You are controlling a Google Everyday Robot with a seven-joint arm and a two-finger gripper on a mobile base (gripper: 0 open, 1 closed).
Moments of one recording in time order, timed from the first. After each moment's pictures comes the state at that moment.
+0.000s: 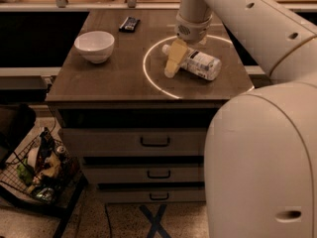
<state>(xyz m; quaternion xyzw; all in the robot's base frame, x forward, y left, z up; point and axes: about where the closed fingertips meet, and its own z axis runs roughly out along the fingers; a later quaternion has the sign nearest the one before) 0.699 -0.095 0.861 -0.44 0.89 -0.02 0.09</state>
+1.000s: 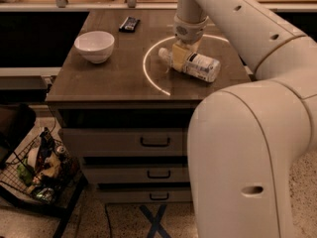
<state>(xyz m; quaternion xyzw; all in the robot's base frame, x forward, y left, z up) 0.718 -0.094 0.849 -0.44 0.89 -0.02 0.08</state>
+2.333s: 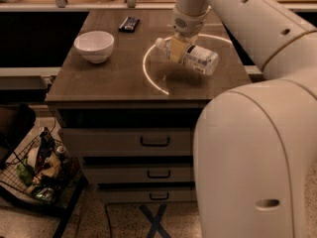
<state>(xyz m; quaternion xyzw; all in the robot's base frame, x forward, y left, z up) 0.719 -0.086 0.877 -0.44 0.89 -0.02 0.12</state>
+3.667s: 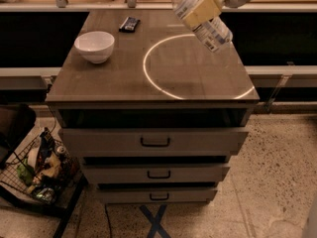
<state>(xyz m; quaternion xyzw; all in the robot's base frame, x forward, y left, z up) 0.660 -0.099 1.017 -0.51 0.75 0.17 0.38</state>
